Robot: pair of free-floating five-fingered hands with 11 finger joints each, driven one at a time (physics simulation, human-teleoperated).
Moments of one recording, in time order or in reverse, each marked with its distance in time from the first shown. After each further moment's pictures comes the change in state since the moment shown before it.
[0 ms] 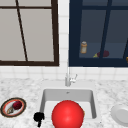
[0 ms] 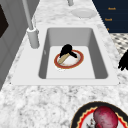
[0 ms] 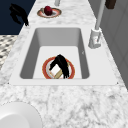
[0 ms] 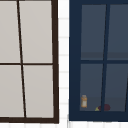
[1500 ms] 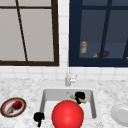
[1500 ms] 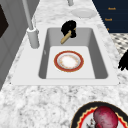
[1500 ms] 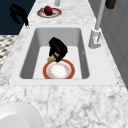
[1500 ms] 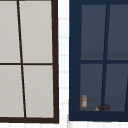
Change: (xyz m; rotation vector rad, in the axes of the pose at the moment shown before) left hand 0.000 0.000 0.000 0.000 0.000 0.000; right hand -0.095 -0.094 0.100 -0.283 0.050 -0.112
